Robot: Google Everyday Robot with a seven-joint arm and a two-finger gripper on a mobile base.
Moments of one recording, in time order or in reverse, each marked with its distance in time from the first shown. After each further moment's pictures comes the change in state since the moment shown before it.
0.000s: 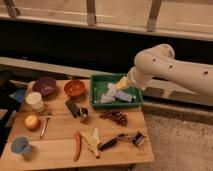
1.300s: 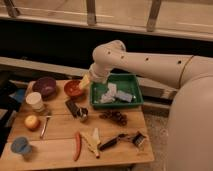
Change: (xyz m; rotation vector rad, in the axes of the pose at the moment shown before) arm -0.039 0.164 0.065 -0.201 0.046 -0.318
